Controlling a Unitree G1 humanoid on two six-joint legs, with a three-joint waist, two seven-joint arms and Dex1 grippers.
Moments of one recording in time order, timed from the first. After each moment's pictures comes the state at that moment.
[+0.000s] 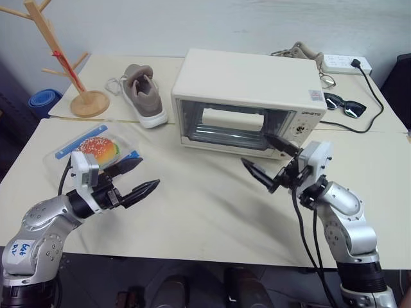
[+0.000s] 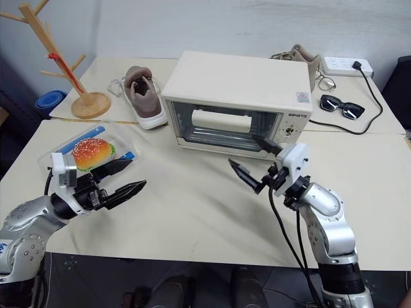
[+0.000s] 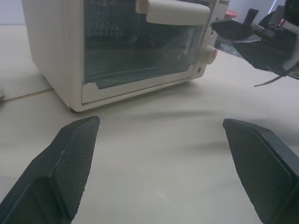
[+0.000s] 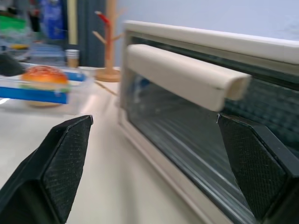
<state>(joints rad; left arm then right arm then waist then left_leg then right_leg) -0.05 0.64 0.33 -0.34 -0.73 0.47 -0.82 -0.25 -0.43 -0.08 -0.24 0.45 0.11 0.69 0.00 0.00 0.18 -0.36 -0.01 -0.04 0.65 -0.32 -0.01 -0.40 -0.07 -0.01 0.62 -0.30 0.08</state>
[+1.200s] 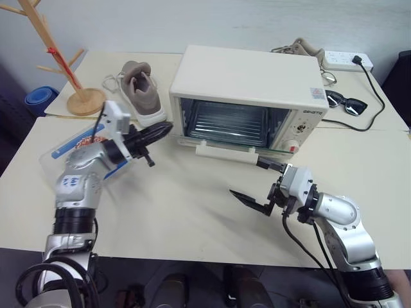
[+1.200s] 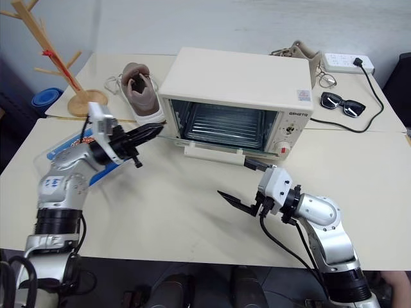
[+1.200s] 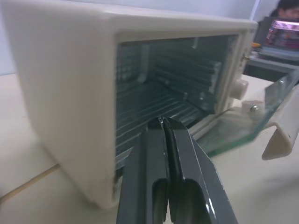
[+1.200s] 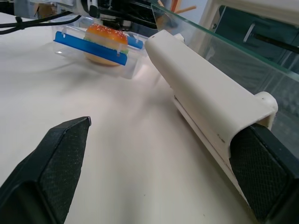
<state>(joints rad) -0.64 0.50 0.09 0.23 -0.49 0.25 -0.92 -0.12 -0.52 0.03 -0.28 0.32 -0.07 0.89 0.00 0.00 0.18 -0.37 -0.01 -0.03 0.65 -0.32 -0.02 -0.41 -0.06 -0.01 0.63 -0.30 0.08</state>
